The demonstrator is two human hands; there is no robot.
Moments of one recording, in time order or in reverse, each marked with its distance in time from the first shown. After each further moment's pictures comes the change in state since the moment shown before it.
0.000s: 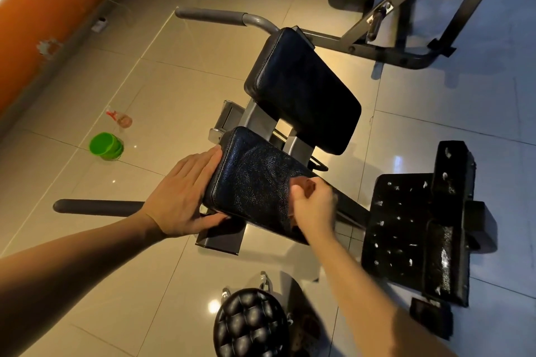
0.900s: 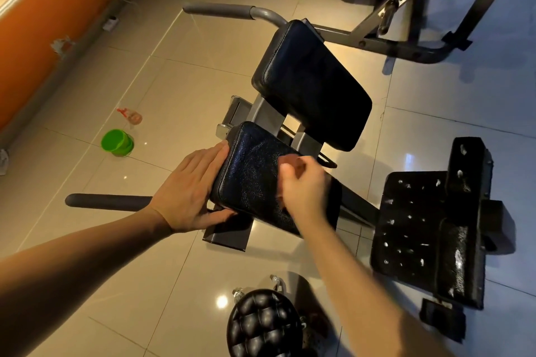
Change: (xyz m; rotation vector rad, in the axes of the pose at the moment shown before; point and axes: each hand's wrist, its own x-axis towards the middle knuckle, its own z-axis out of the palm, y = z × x) left_hand -0.001 0.001 0.000 0.024 0.012 -0.005; right_hand 0.001 -0.035 0.023 0.097 -0.004 -0.118
